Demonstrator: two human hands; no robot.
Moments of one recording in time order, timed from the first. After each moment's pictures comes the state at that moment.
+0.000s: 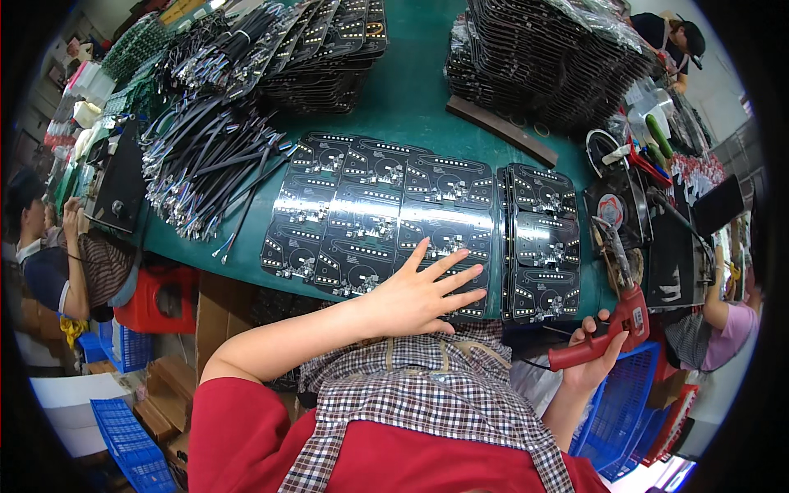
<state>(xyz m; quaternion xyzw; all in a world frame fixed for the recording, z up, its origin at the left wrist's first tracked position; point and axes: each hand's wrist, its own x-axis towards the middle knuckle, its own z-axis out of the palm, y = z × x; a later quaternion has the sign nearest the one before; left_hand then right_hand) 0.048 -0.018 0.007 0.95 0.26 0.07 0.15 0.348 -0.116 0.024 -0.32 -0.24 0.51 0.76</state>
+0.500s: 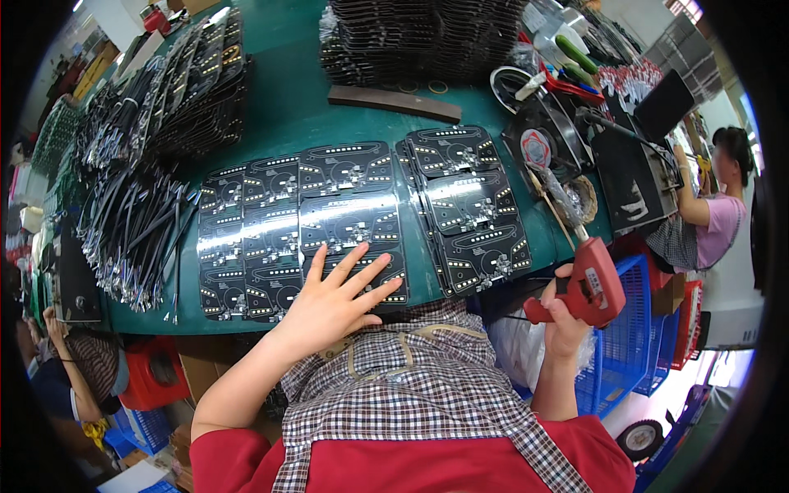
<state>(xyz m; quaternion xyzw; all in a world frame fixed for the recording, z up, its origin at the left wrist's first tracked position) 0.037 -0.020 0.017 0.95 0.29 0.03 0.13 0.353 -0.127 0.027 -0.53 -0.45 0.29 0.66</state>
